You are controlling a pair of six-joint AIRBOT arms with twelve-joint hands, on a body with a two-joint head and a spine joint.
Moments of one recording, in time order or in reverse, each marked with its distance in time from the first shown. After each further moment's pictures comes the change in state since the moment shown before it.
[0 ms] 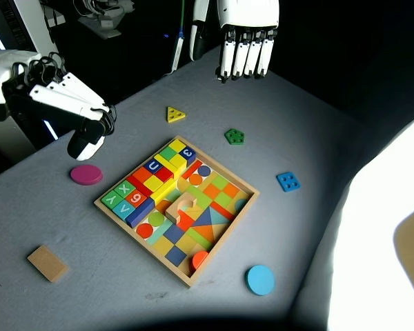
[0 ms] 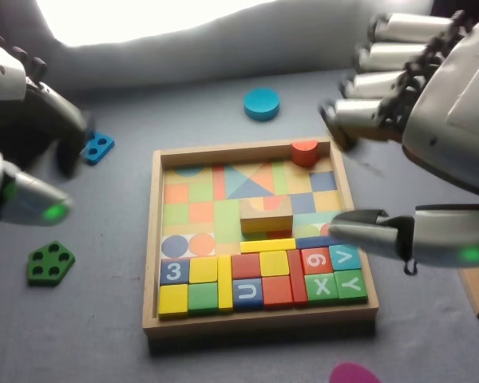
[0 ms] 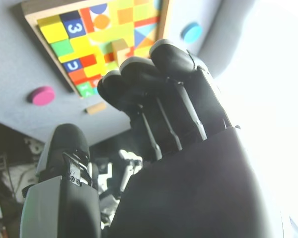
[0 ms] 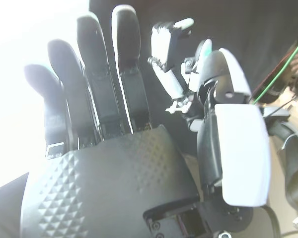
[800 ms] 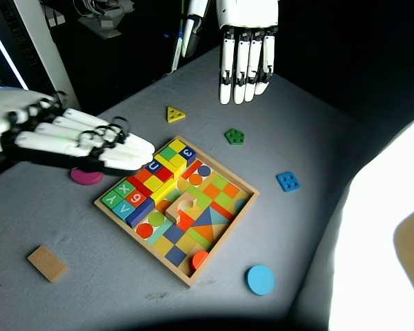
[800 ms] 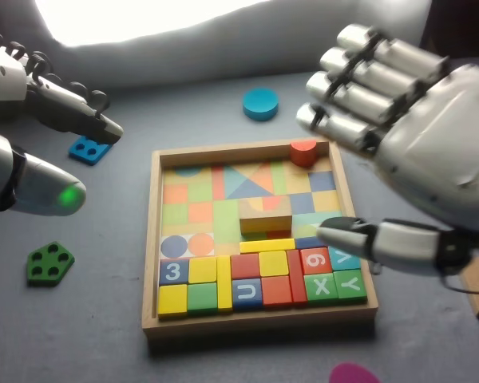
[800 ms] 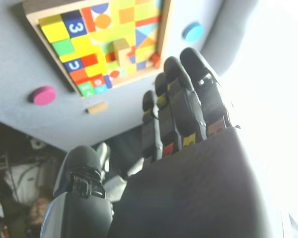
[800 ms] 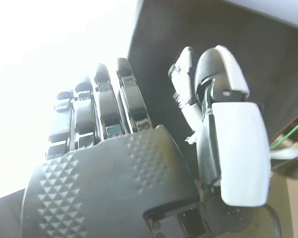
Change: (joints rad) left arm 0.003 0.000 0.000 0.000 0.002 0.000; right arm -0.142 -0.212 0.063 0.341 0.212 -0.410
